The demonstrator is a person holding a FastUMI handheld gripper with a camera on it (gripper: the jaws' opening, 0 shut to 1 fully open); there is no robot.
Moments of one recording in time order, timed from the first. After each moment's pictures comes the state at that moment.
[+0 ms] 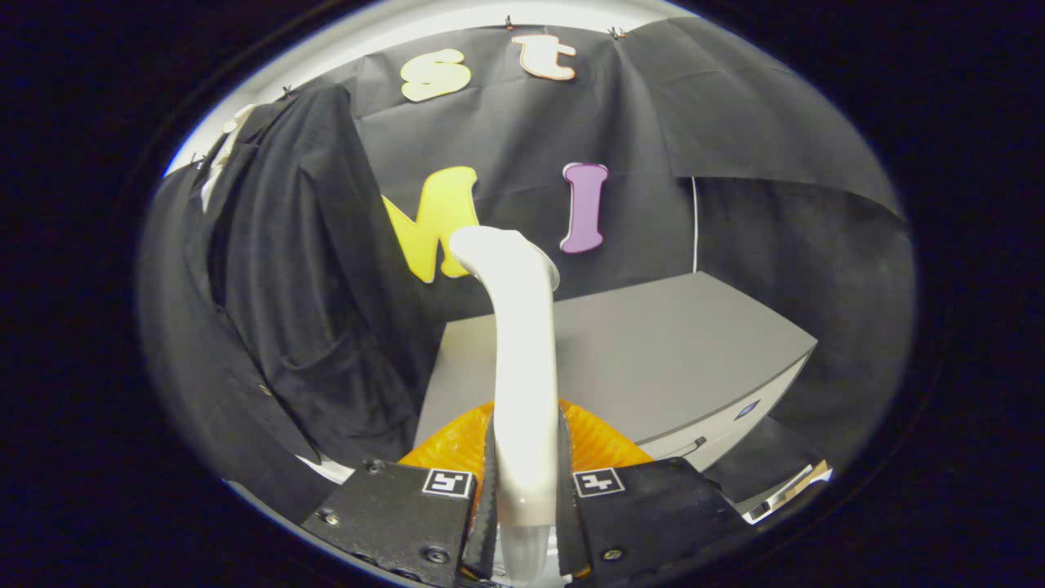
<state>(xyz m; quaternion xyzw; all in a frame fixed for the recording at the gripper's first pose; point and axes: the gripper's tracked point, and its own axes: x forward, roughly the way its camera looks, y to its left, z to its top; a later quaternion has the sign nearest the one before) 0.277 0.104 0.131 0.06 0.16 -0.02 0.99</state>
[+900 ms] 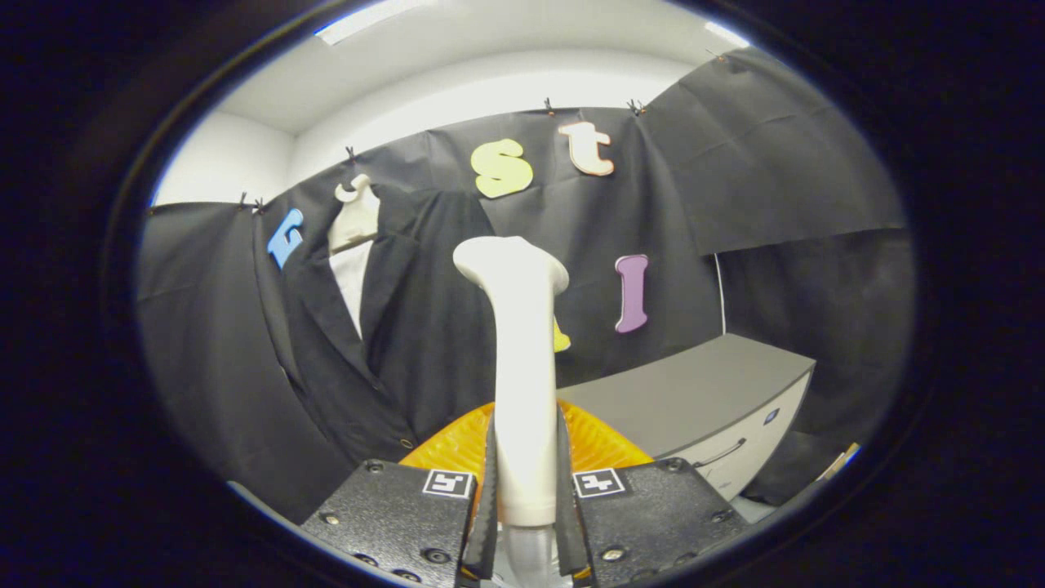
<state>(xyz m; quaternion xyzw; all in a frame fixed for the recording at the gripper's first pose) 0.167 0.234 0.221 0.09 0.00 0.03 1.00</state>
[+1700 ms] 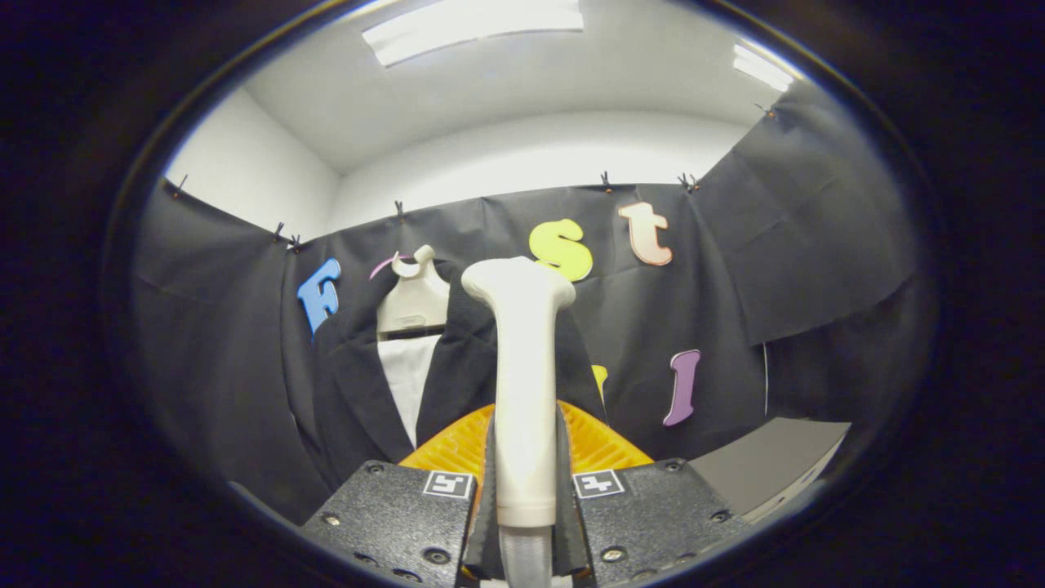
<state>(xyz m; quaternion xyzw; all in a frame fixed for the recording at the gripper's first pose) 0.230 0.323 0.329 0.05 -0.16 0.07 0.98</state>
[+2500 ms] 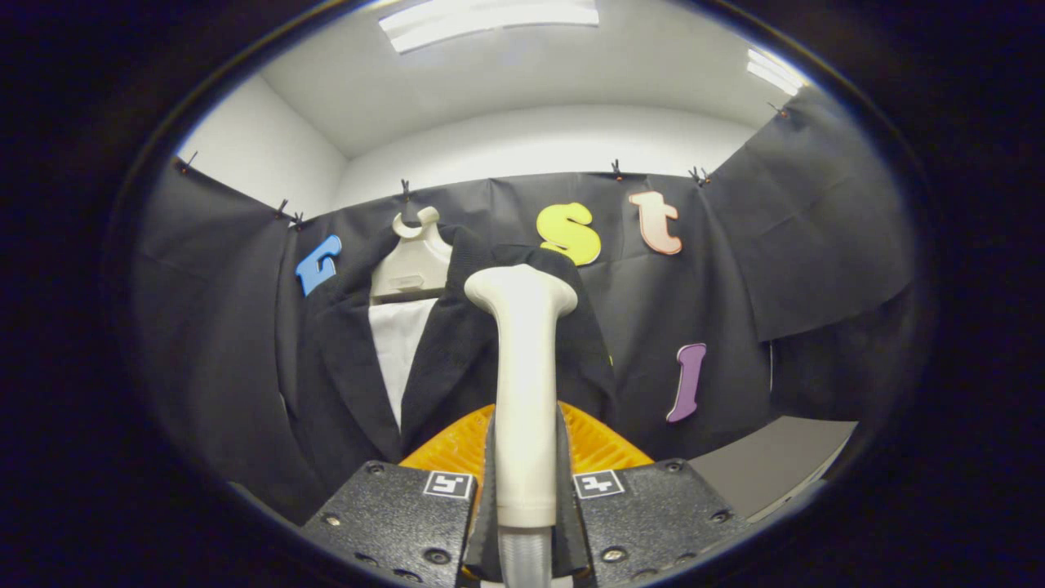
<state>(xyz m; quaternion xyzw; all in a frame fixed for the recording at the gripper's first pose) 0.253 0.326 0.293 0.02 -0.14 0.06 0.99</state>
